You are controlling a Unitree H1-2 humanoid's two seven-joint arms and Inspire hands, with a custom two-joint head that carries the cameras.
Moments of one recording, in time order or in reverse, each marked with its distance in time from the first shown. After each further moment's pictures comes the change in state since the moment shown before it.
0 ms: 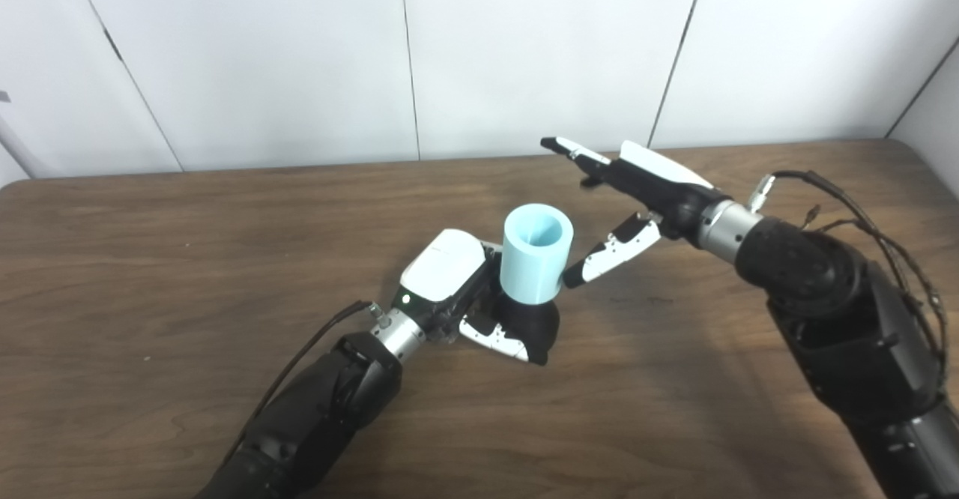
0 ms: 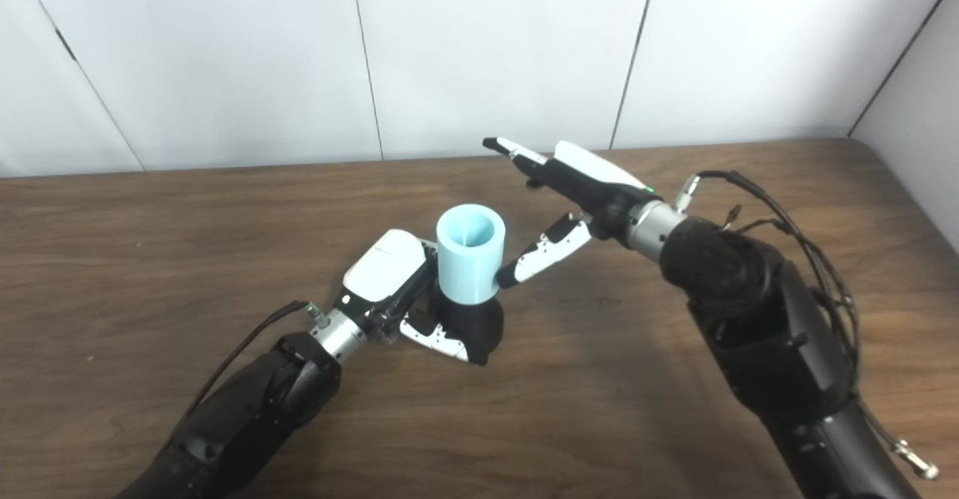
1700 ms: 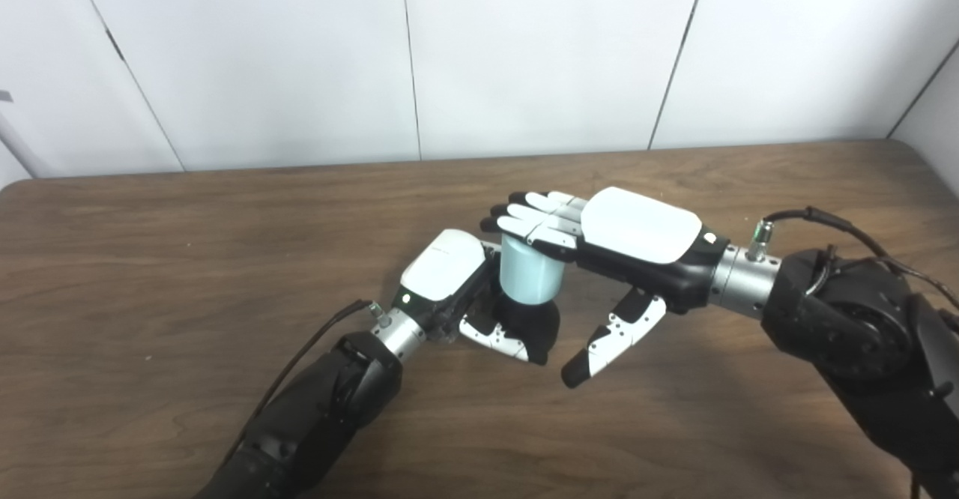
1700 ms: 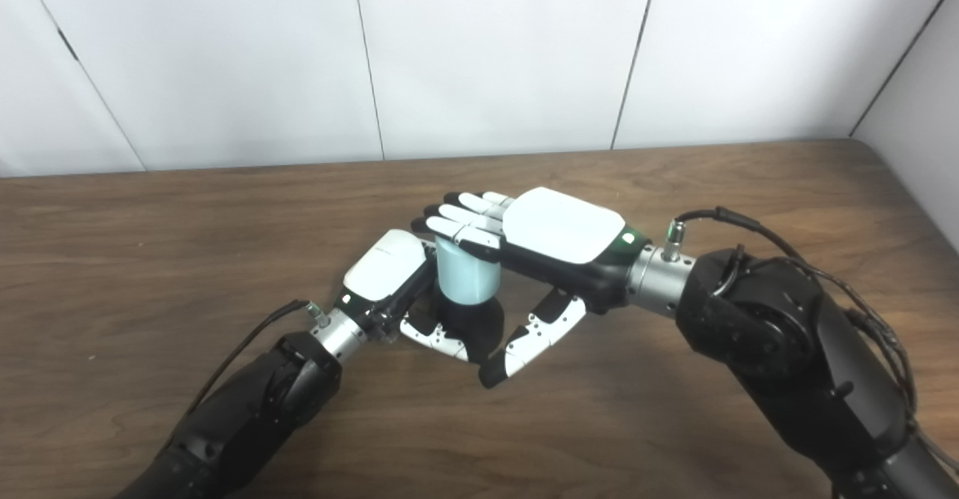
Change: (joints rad) left arm 0.001 0.002 0.004 0.001 -0.017 0.000 -0.013; right arm 0.050 -0.096 0.128 -0.193 -0.161 -0.405 0.053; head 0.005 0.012
